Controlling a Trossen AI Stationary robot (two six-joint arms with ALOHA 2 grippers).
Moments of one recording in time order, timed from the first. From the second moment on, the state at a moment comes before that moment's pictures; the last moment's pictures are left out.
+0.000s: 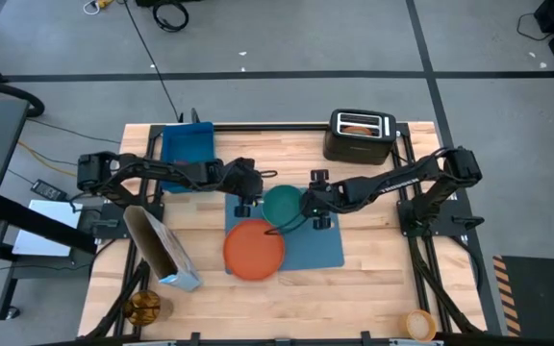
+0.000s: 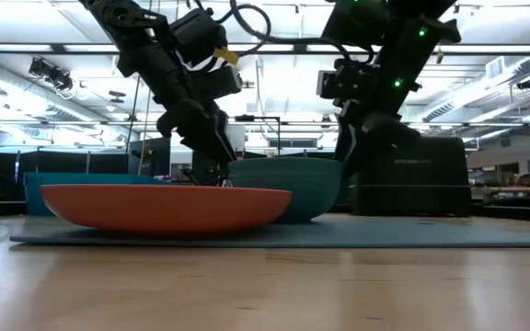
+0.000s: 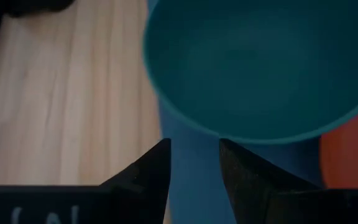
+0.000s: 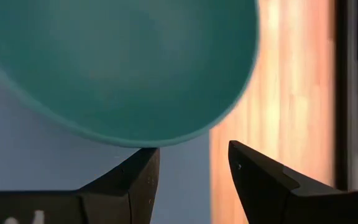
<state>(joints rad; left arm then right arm) 0.18 1.57 0.86 -0.11 -0.02 0.34 0.07 1.63 0.98 -0.46 0.46 -0.17</state>
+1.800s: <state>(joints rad) 0.05 1.41 0.98 -0.42 0.08 0.16 0.21 1.29 1.05 -0.92 0.18 0.49</state>
